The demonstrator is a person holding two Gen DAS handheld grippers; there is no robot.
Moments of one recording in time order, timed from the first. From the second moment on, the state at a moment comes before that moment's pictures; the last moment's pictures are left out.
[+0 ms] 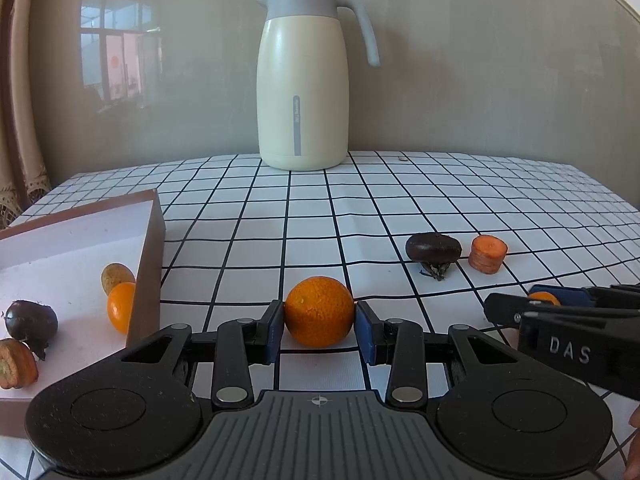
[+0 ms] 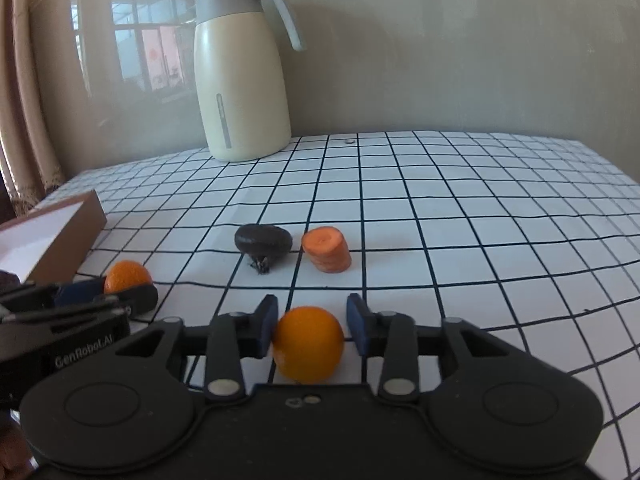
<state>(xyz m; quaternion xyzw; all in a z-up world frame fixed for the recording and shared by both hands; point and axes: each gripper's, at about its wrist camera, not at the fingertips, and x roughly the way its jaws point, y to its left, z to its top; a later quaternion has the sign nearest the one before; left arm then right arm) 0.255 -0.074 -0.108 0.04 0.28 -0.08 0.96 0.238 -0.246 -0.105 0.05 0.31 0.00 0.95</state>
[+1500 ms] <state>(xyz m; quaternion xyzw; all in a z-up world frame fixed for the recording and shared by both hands) 0.137 0.027 -0.054 -0.01 0.24 -0.02 0.97 0.152 -0.162 -0.037 0.07 0.26 0.13 0.96</state>
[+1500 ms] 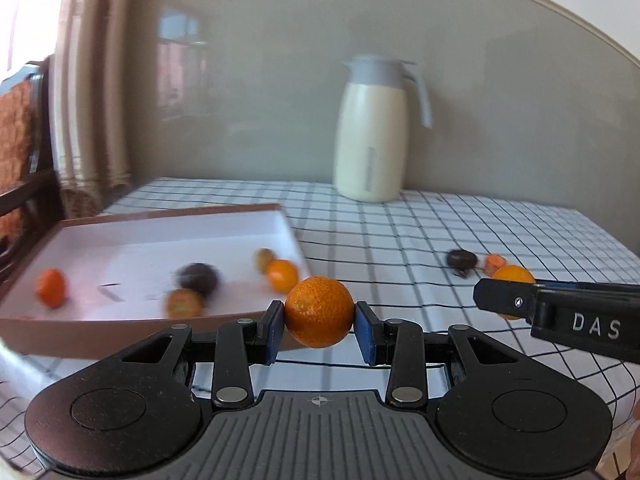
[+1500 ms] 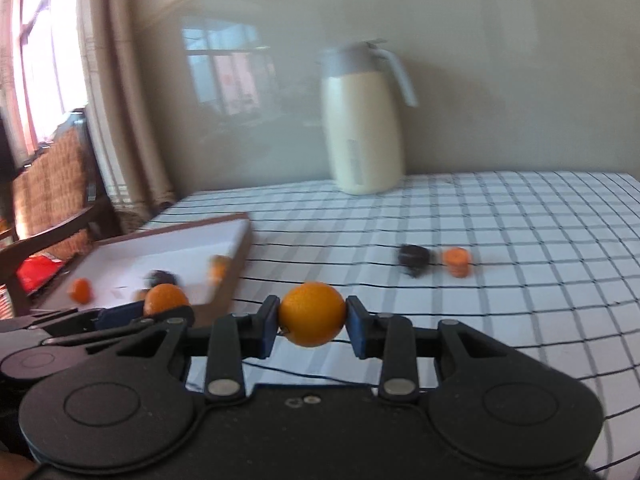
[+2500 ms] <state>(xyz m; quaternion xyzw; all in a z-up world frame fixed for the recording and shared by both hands) 0.141 0.187 -0.025 -0.05 0.19 0.13 0.97 0.197 -0.033 -0.001 0.04 0.20 0.23 0.95</state>
